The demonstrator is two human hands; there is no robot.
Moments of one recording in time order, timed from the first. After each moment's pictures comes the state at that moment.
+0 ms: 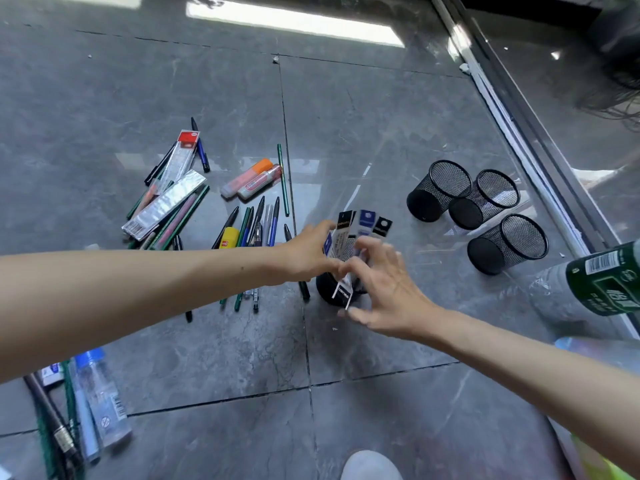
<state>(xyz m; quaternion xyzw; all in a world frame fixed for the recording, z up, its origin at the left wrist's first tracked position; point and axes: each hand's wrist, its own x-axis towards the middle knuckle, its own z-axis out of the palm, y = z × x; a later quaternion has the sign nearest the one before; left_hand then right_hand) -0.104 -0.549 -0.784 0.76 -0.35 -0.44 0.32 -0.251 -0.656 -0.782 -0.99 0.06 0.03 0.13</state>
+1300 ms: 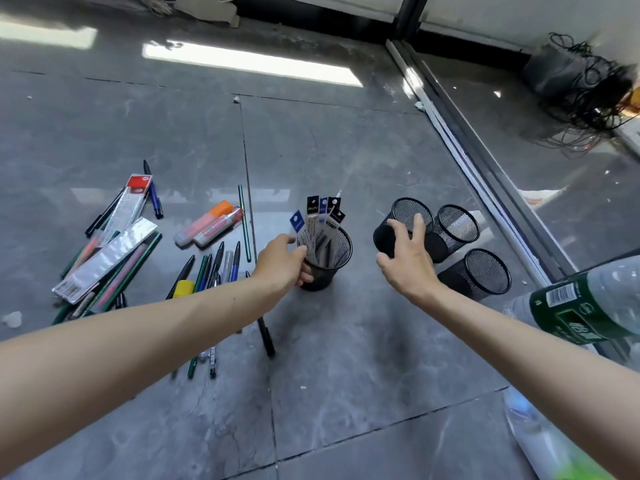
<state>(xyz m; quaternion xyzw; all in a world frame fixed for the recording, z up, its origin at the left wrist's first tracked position) -0.082 -0.613 -0.807 0.75 -0.11 -0.38 0.53 -0.206 -0.773 -0.783 -0.89 0.41 -0.02 0.18</state>
